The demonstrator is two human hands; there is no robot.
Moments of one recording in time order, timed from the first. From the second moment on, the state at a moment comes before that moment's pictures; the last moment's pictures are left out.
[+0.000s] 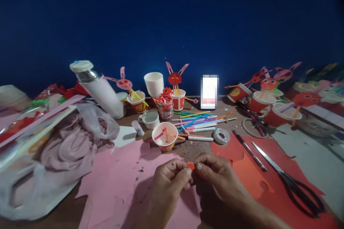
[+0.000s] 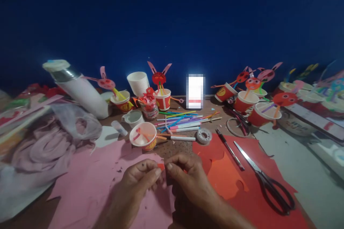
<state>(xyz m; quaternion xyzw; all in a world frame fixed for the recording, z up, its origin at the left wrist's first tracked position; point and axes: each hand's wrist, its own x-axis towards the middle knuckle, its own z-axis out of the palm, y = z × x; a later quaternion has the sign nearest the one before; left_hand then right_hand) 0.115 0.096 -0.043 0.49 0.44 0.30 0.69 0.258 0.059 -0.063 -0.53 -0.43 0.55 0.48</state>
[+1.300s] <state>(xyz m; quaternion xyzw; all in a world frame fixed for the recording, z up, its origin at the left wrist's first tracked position) 0.080 0.101 -0.062 0.70 0.49 0.21 0.47 0.296 0.064 -0.045 -0.61 -0.43 0.49 0.44</state>
